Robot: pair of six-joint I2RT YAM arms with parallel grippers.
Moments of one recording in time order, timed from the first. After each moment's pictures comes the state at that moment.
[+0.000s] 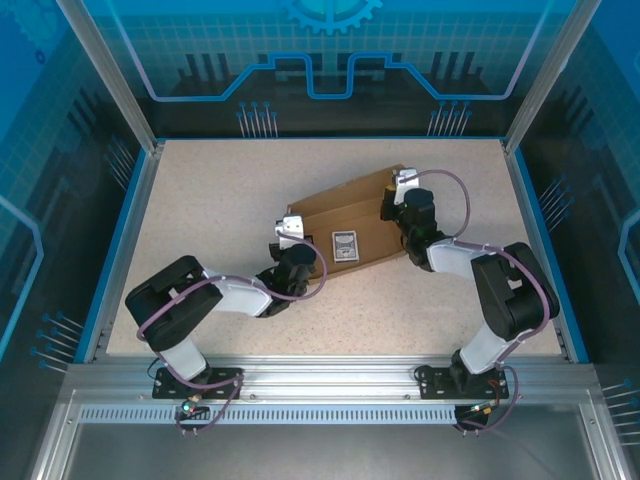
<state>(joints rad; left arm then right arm) -0.82 1.69 0.61 0.77 -0.94 -0.29 0.34 1.65 0.75 0.60 0.16 0.10</state>
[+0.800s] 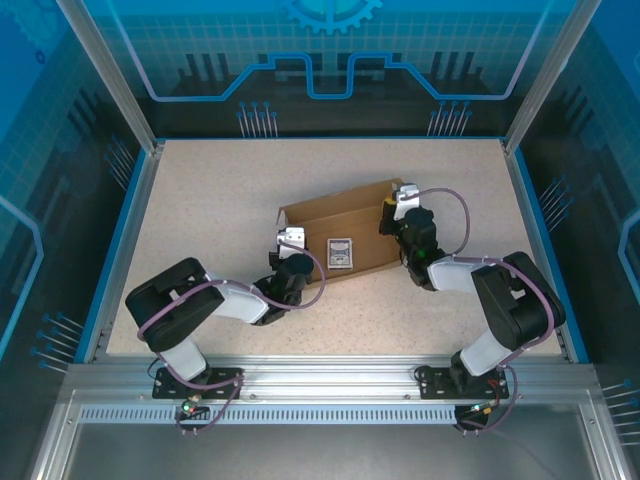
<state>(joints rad) -0.84 1.68 0.54 0.77 -0.88 -0.26 0.39 1.59 0.59 0.76 0.20 0.12</state>
